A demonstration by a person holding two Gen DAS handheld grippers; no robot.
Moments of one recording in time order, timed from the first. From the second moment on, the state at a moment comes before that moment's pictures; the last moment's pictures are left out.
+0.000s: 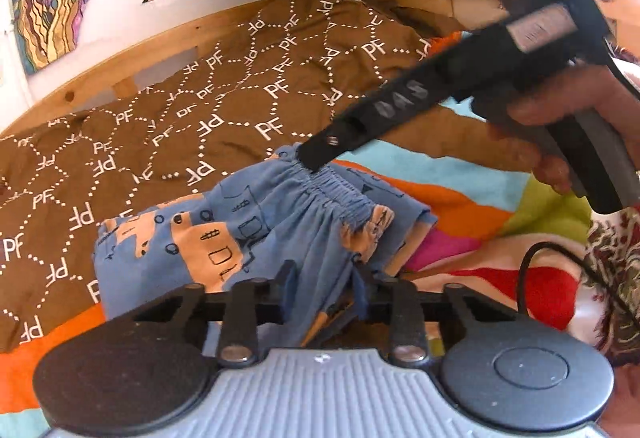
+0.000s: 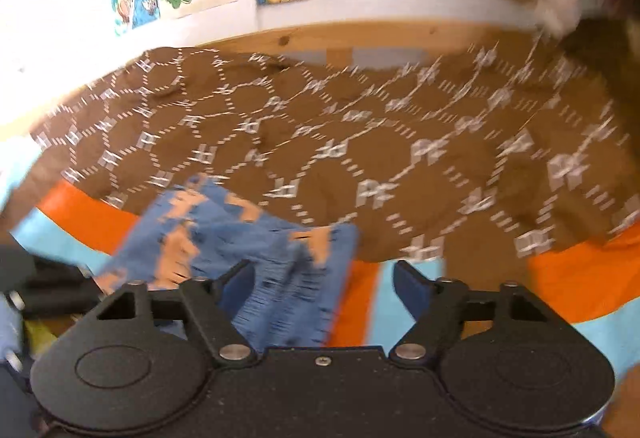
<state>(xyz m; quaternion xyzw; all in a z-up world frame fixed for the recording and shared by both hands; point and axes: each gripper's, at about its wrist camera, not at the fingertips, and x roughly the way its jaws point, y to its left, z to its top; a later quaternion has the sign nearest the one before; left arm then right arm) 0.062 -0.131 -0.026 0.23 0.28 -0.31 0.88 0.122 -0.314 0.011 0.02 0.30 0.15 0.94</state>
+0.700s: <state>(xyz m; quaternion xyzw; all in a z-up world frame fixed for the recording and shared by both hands) 0.071 -0.121 -0.008 0.14 0.29 -0.35 0.88 0.139 -0.332 0.021 0.12 0.34 0.12 0.93</state>
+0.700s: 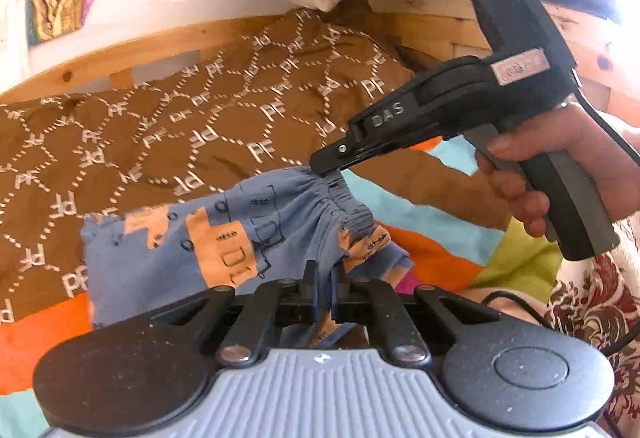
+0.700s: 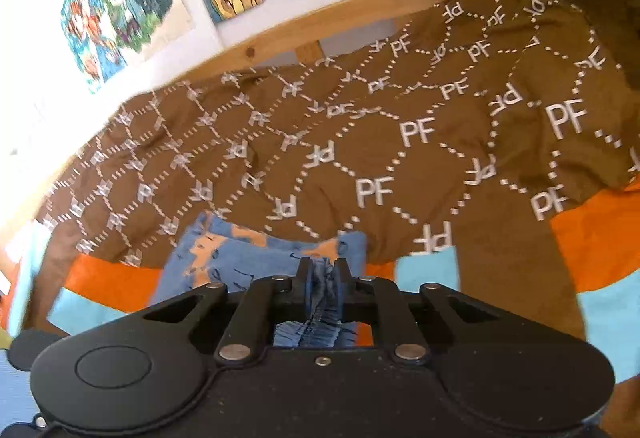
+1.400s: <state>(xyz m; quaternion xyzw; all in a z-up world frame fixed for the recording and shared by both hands) 0.103 -0.021 -0.022 0.01 0.46 -0.16 0.87 0.071 -0.269 -0.008 -0.11 0.29 0.04 0.95</state>
